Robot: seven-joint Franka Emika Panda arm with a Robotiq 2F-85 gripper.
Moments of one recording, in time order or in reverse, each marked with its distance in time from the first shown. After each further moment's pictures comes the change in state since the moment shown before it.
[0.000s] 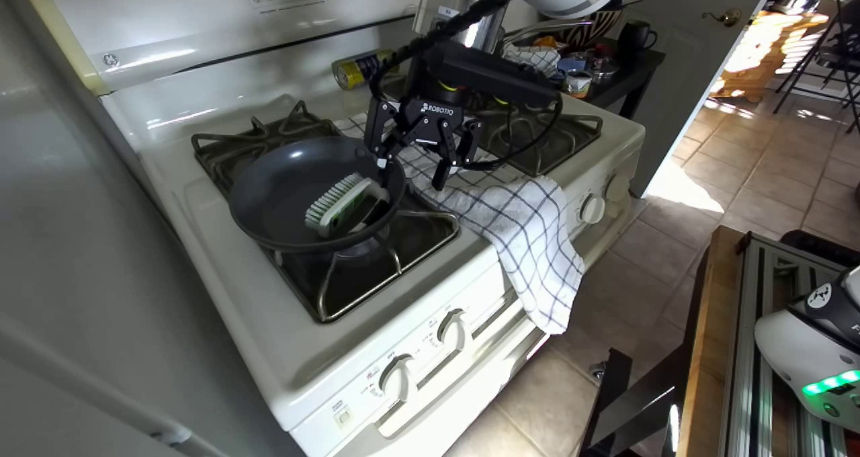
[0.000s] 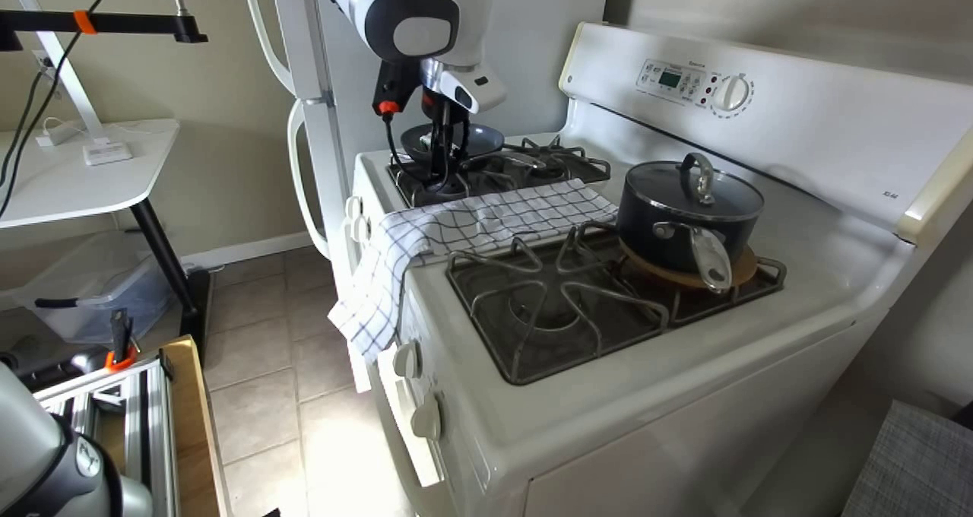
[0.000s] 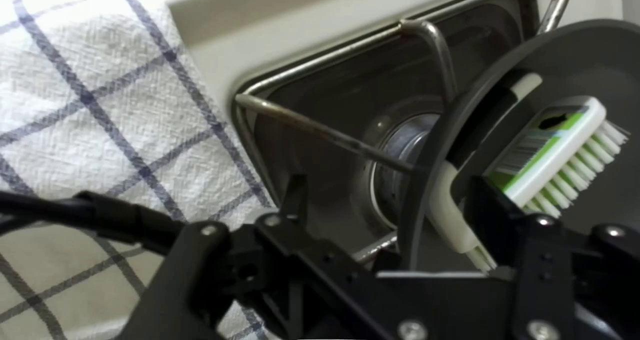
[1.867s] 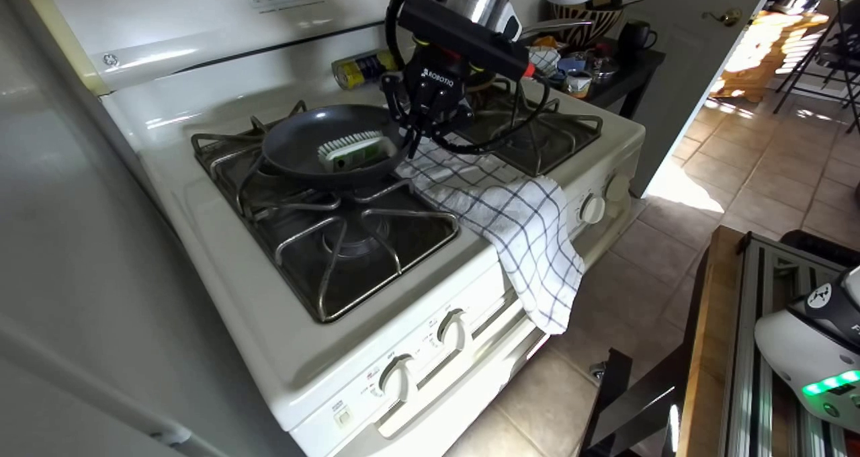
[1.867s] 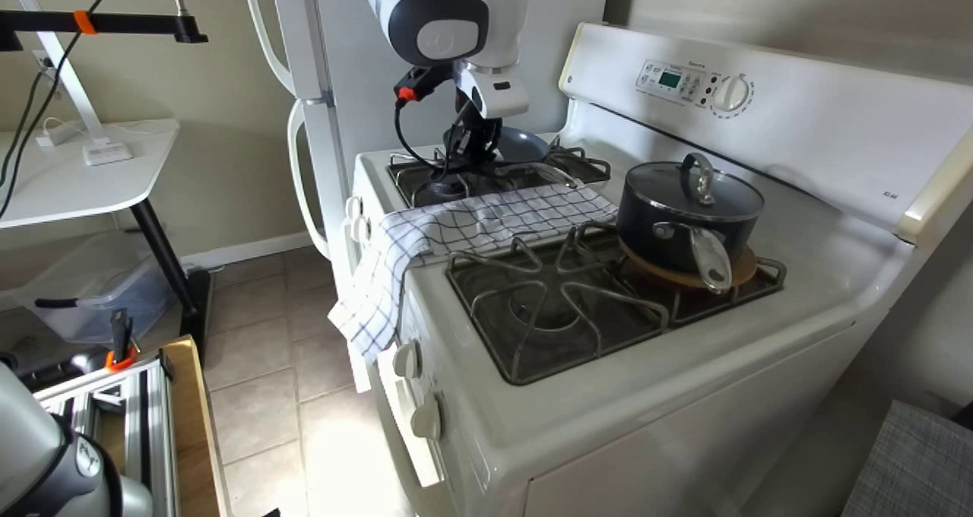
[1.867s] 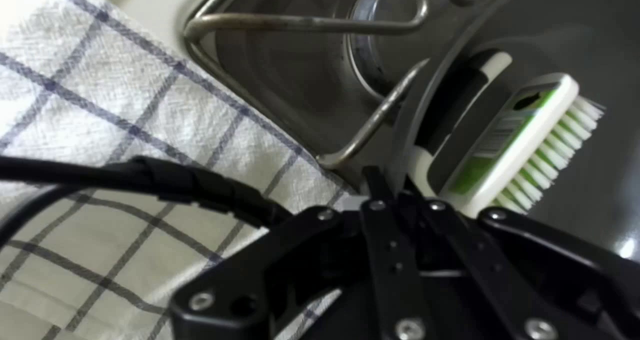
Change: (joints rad) arm 0.007 0.007 -0.101 0.022 0.050 0.056 0.335
